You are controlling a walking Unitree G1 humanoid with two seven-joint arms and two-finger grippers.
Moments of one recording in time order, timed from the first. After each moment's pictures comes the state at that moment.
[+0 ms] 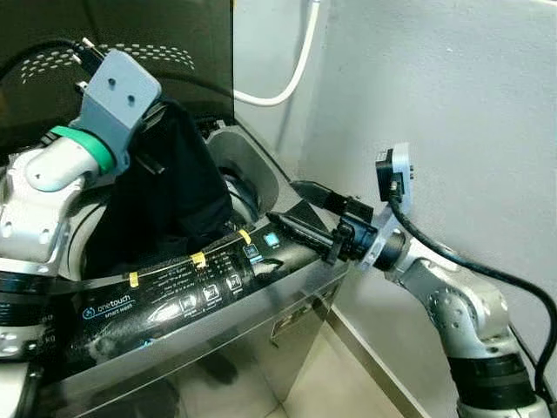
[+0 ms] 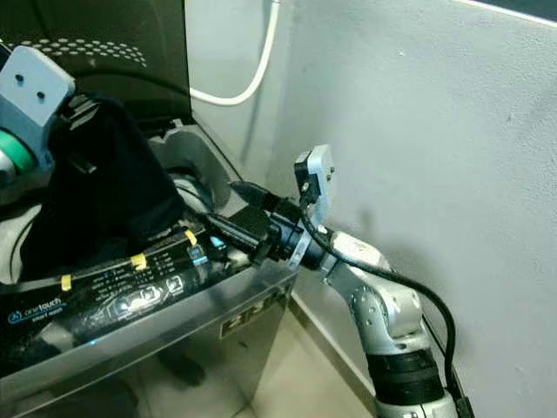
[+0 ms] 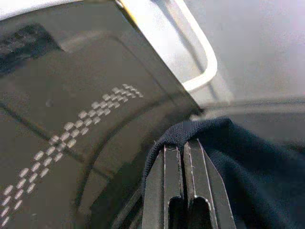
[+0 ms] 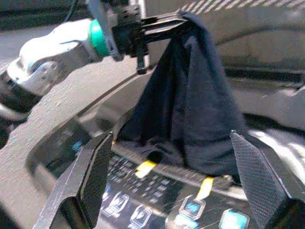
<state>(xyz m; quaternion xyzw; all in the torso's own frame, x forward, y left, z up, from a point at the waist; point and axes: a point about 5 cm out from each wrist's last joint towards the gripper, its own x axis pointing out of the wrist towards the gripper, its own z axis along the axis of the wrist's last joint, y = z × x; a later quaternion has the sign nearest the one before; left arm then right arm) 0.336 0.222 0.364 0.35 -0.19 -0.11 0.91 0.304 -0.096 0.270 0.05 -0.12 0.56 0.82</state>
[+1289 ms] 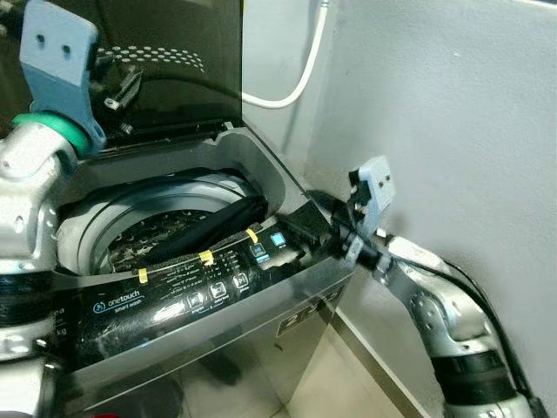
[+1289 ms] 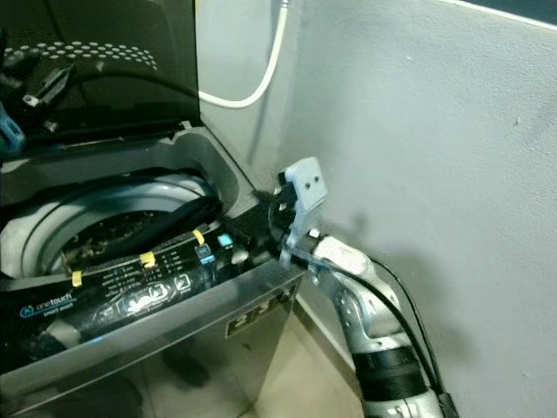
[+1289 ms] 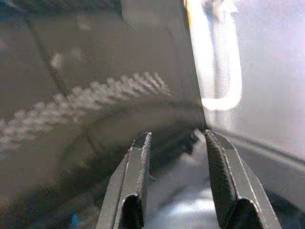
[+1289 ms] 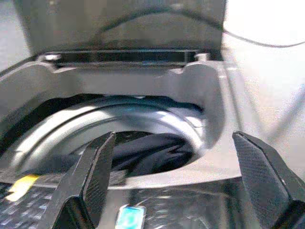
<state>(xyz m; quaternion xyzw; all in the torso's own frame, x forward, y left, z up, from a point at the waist) 0.332 0.214 0.357 0.12 -0.21 -0.05 0.97 0.344 -0.104 0.258 0.03 -0.11 0.33 0.94</state>
